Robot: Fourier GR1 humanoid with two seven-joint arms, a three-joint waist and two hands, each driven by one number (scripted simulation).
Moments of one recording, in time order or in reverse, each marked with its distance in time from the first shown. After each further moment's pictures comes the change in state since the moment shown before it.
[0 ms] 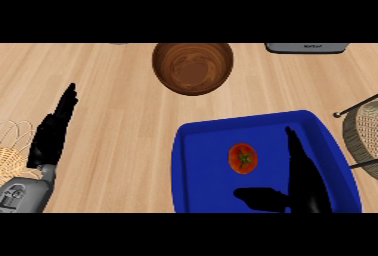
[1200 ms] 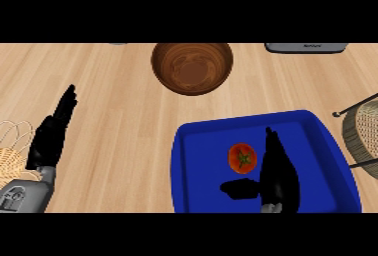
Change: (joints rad) left arm 0.017 -0.034 0.044 -0.007 -0.040 -0.041 -0.002; right arm -0.007 0.242 -0.056 0.185 0.210 0.150 -0.045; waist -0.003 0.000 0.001
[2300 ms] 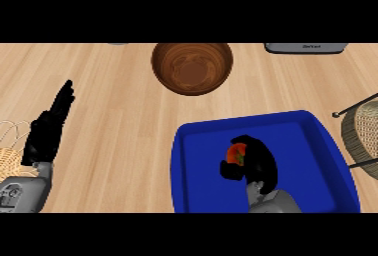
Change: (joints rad) left arm -0.019 -0.029 0.063 -0.019 -0.048 -0.059 0.039; right arm -0.125 0.001 -0.032 0.298 -0.181 -0.045 -0.102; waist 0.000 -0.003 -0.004
